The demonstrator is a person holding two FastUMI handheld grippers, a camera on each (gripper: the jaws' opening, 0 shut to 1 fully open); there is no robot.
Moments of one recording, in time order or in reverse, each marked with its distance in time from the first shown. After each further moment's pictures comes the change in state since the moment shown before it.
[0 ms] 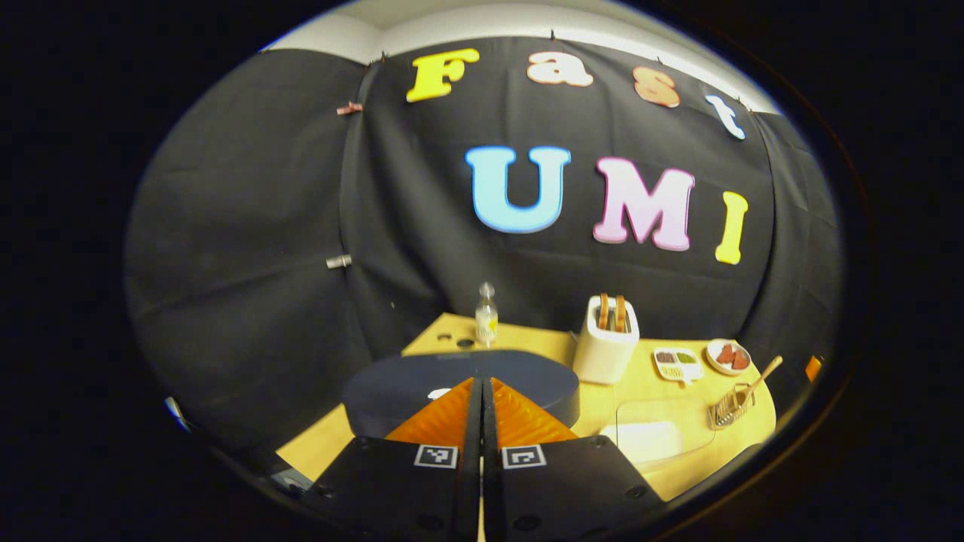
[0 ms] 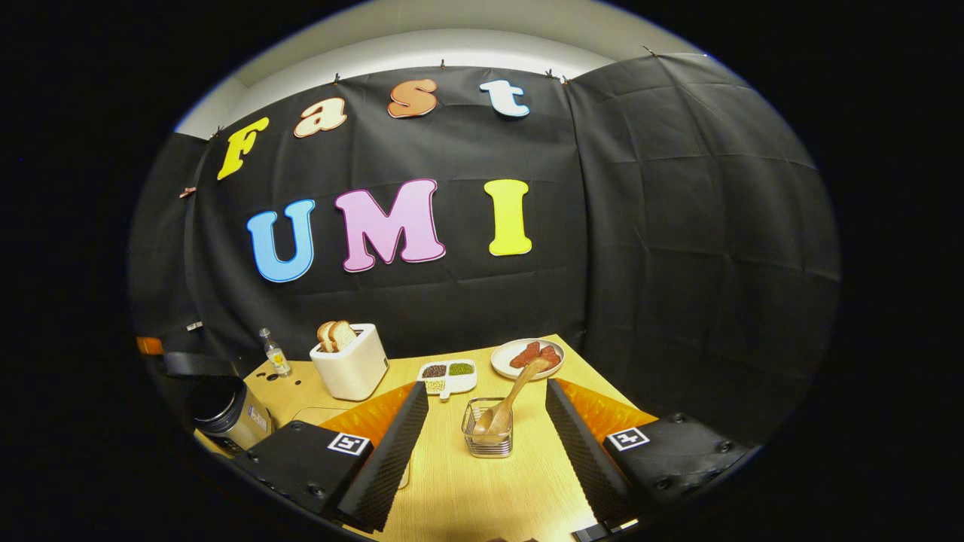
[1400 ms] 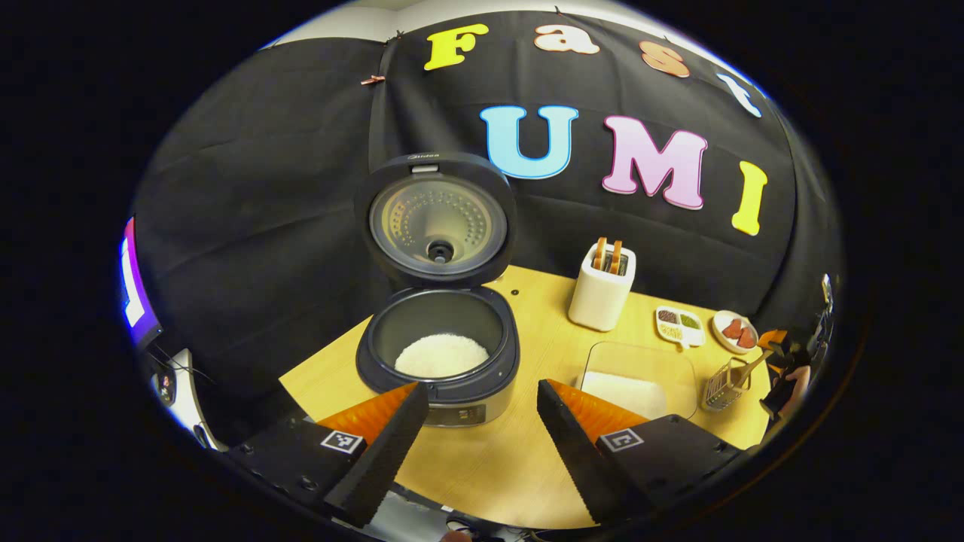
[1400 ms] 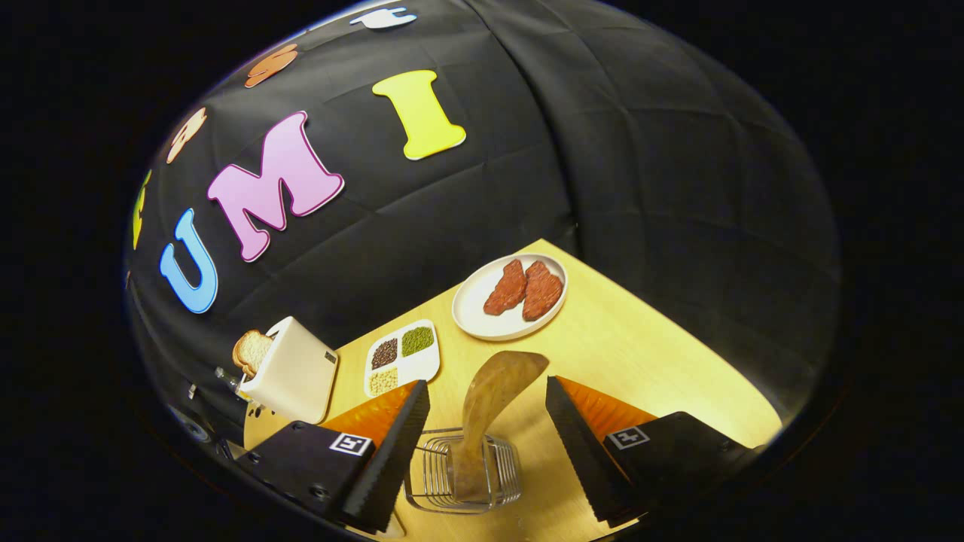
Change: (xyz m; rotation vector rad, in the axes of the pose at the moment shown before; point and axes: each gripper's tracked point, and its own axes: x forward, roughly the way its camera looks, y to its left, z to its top) left arm -0.077 -0.081 -0.125 -0.041 0.292 0.143; right arm 0.228 -0.061 -0.125 0.334 0.395 -0.091
